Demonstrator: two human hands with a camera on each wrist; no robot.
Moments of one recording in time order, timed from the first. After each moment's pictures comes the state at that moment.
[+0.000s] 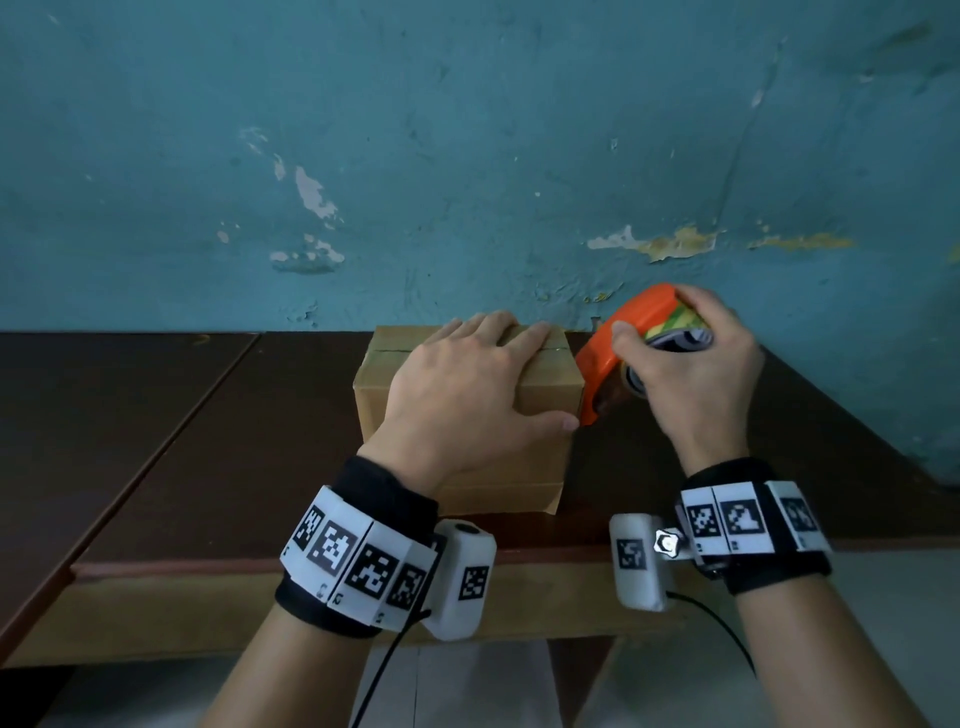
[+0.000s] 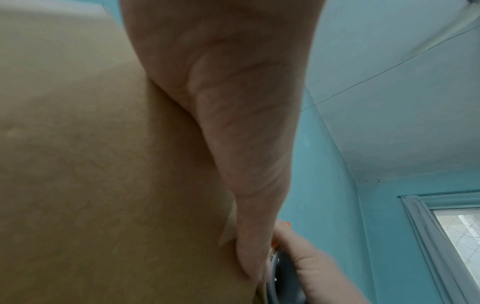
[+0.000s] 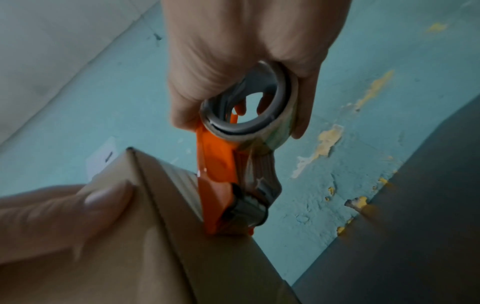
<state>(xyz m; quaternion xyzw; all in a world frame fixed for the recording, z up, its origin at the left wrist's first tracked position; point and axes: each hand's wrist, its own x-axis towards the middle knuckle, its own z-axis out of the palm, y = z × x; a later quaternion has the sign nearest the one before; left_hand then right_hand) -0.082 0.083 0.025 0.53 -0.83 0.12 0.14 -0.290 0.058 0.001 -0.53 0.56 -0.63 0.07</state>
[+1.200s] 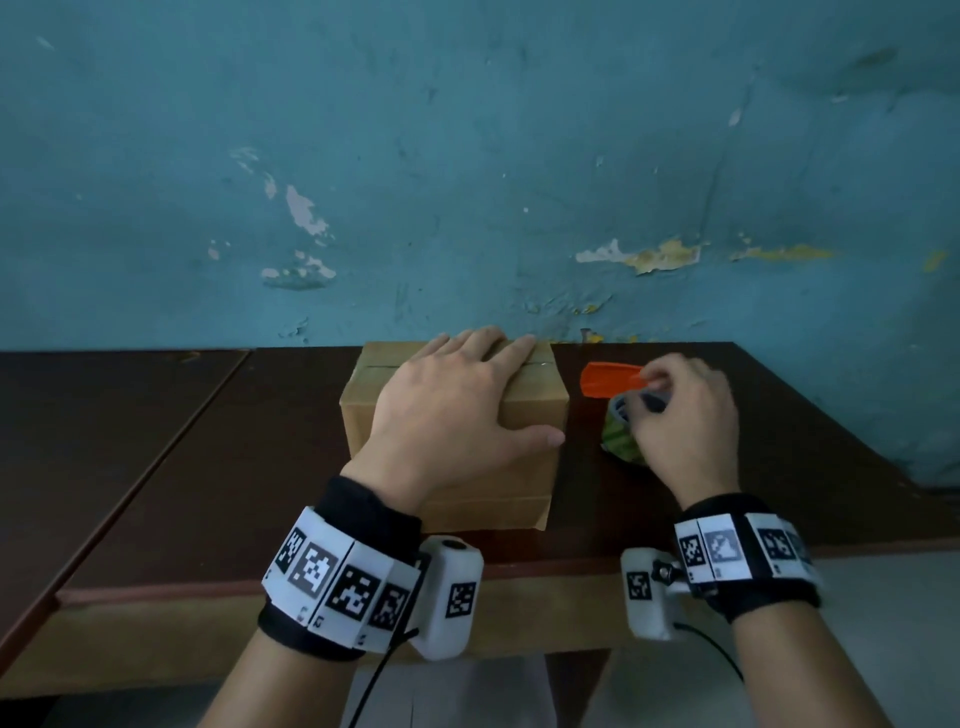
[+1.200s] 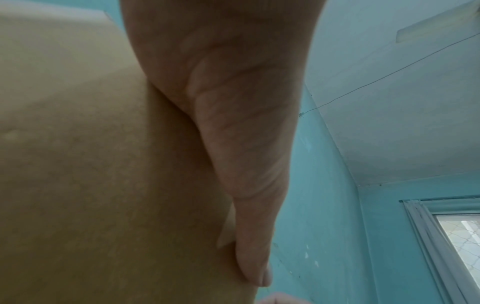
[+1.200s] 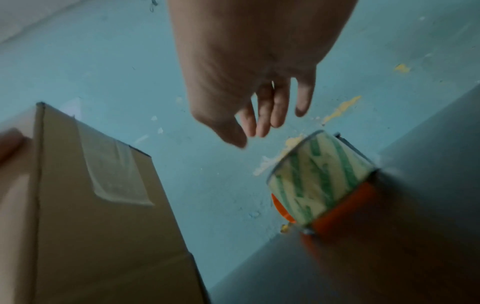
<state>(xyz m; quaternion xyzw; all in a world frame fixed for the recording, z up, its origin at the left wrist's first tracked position) -0.077 0.082 0.025 0.53 -0.83 0.10 0.15 -0.309 0.057 -0.029 -0.60 0.70 -0.39 -0.06</state>
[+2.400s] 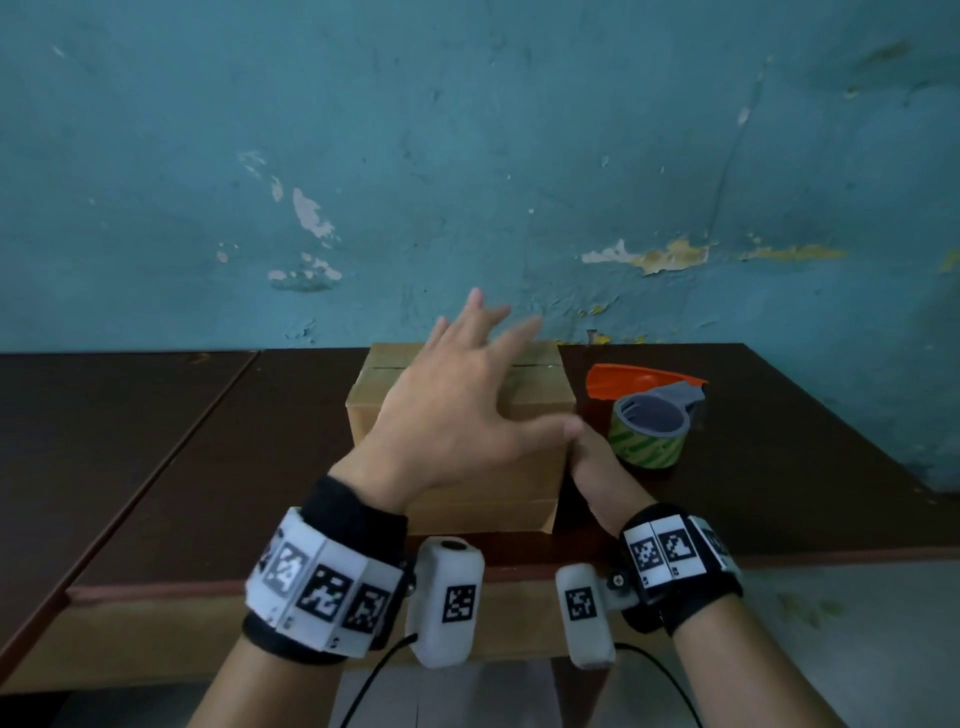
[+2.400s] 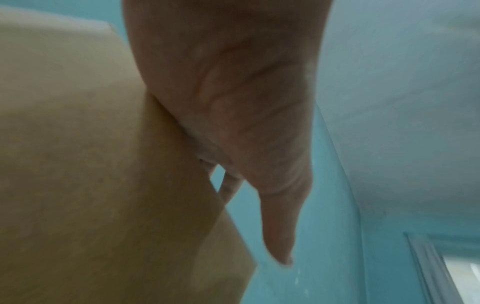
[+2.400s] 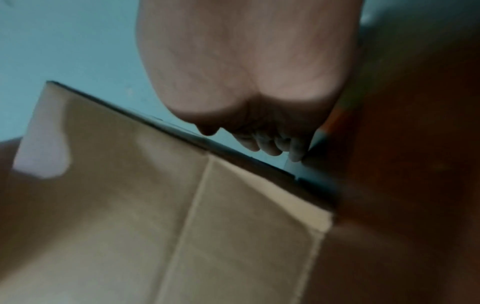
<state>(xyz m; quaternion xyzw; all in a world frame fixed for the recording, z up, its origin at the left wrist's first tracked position) -0.075 0.094 0.037 0.51 -0.83 -0.02 0.23 -0.246 0.048 -0.061 -0.50 0.53 -0.44 0.52</state>
